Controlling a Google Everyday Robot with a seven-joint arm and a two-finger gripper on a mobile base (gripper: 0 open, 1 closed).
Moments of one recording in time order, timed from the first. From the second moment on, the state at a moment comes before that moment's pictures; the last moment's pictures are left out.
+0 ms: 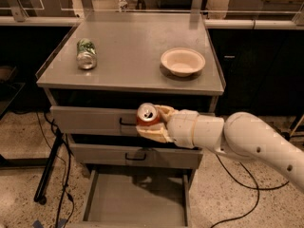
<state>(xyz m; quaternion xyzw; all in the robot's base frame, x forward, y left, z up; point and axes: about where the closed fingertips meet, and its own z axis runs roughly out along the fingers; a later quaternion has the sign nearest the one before) 0.526 -0.001 0.774 -0.47 0.65 0.25 0.54</state>
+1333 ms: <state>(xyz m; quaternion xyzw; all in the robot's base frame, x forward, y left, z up) 0.548 0.013 0.893 -0.50 0.57 0.24 0.61</state>
